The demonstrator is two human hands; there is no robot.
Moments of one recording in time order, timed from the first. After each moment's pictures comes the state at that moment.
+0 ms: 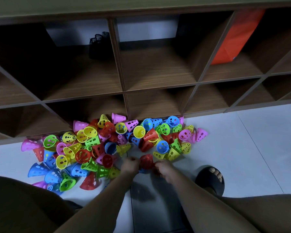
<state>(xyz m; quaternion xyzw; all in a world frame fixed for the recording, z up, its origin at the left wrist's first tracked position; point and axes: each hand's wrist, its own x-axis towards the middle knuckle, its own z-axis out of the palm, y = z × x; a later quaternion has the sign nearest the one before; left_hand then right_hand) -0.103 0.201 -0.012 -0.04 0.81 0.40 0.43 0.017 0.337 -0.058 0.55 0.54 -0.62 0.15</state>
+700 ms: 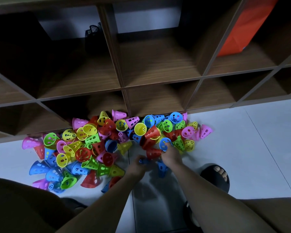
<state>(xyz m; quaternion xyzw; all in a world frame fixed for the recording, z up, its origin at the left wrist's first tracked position) -0.086 0.204 -0.025 0.08 0.82 0.34 0.45 -0.004 0.376 -0.034 0.51 0.74 -0.41 0.13</state>
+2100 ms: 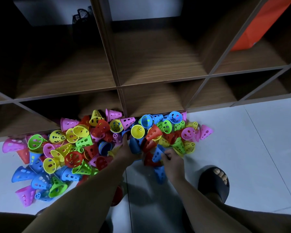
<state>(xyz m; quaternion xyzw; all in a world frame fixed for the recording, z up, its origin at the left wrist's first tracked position) -0.181 0.235 -0.081 0.18 0.86 0.27 0.39 0.017 0.361 -0.056 0.52 0.74 -0.43 -0.10</state>
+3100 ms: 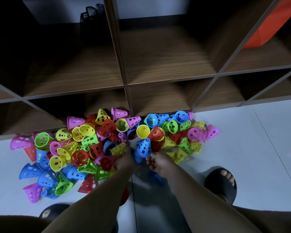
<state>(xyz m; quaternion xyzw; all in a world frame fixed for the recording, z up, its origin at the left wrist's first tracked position) -0.160 0.205 -0.088 0.14 0.89 0.20 0.37 -0.055 0.335 -0.048 0.59 0.35 -0.72 0.11</state>
